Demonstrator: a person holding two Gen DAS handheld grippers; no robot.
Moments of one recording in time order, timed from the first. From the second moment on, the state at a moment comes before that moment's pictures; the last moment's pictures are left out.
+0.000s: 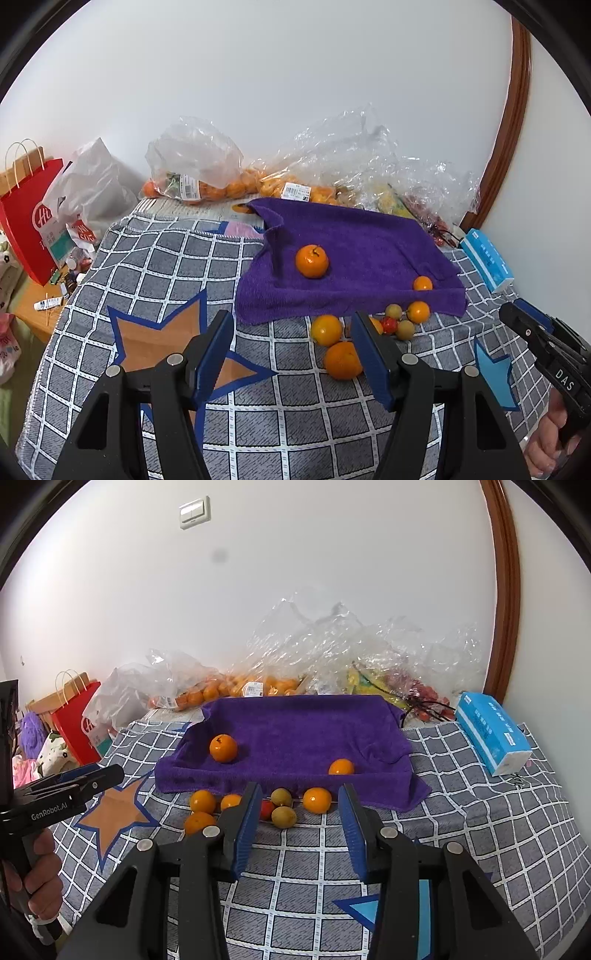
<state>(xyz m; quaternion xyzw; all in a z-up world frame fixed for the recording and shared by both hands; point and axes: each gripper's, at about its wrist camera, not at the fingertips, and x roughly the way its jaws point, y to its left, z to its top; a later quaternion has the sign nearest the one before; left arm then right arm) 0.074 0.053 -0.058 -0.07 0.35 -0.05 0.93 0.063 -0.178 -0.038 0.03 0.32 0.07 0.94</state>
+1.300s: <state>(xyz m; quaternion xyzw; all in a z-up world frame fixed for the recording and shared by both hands) 0.121 0.061 -0.120 -0.07 0.40 -0.06 0.91 0.140 -0.184 -0.120 0.01 0.40 0.07 0.91</state>
